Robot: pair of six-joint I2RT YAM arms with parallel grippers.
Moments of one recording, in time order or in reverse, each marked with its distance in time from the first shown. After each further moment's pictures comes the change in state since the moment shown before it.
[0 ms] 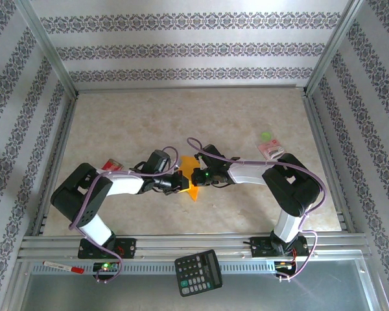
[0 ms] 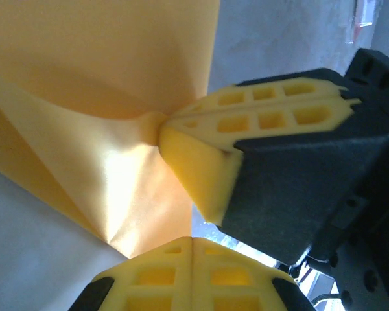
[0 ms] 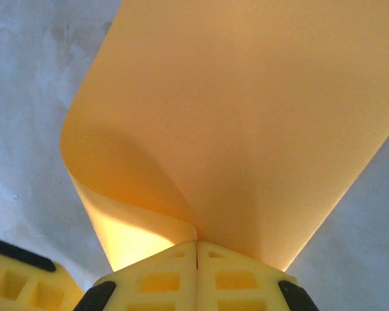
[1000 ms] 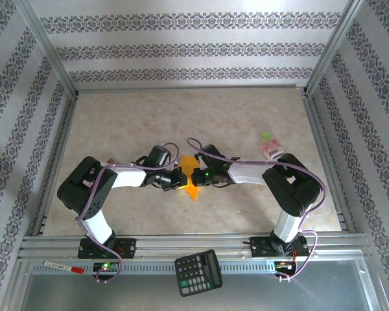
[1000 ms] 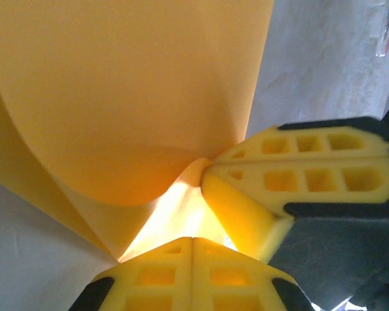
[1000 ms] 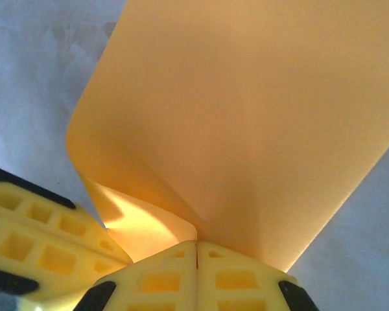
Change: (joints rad) left arm 0.056 0.072 0.088 -0.102 -0.001 0.087; right arm 0.000 0.000 0.000 0.001 0.000 -0.009
